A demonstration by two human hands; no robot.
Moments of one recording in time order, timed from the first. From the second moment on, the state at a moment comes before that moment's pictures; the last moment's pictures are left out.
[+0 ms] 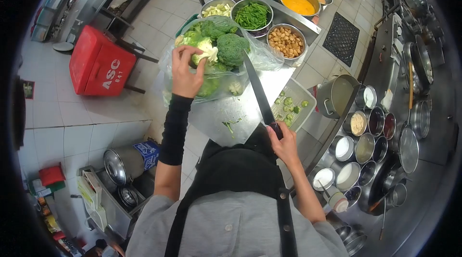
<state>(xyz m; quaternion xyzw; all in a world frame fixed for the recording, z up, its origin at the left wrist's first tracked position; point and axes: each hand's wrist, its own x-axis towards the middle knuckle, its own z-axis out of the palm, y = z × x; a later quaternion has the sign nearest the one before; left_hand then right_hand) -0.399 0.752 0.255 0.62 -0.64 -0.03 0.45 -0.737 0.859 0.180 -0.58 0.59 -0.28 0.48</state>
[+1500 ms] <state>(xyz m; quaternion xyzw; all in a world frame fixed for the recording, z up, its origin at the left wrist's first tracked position) -0.419 0.876 0.093 0.57 -0.78 -0.26 0.06 -0.781 0.867 0.134 -0.39 0.65 -0.49 0.43</state>
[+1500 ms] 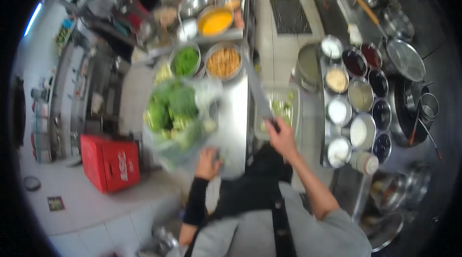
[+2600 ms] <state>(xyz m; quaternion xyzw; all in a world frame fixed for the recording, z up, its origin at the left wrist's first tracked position) -0.474 0.916 0.043 0.69 -0.68 -0.15 0.19 -0.807 0.930 0.152 -0.29 0.62 -0.53 0.50</state>
